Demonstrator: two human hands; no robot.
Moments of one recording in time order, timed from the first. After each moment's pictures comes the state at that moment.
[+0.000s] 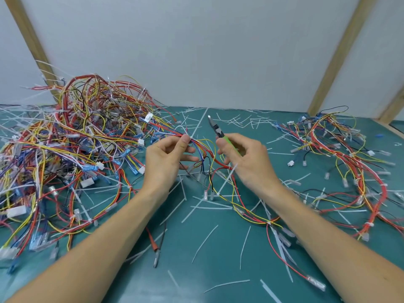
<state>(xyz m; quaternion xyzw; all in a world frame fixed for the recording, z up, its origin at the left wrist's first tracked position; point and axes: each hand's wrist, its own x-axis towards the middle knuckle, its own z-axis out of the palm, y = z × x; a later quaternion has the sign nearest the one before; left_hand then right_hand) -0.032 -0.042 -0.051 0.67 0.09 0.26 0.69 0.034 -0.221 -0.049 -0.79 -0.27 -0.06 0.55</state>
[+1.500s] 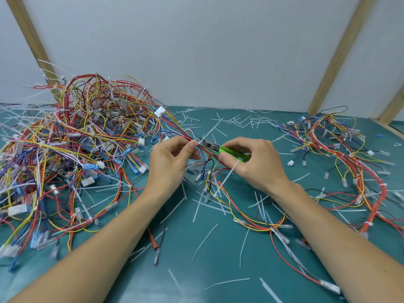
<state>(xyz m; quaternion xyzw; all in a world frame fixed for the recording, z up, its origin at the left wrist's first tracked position) -0.031 -0.042 -0.057 0.75 0.04 0.28 0.60 0.041 -0.238 -0.045 -0.86 -0.30 -0.13 0.40</state>
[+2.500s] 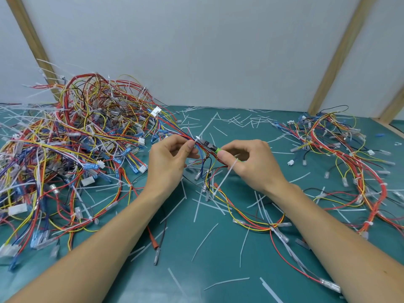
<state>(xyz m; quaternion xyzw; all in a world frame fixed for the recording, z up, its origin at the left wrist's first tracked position) -0.032 -0.042 -0.054 0.75 0.06 0.28 0.60 0.043 -0.233 -0.052 -0.82 -0.32 -0.08 0.46</state>
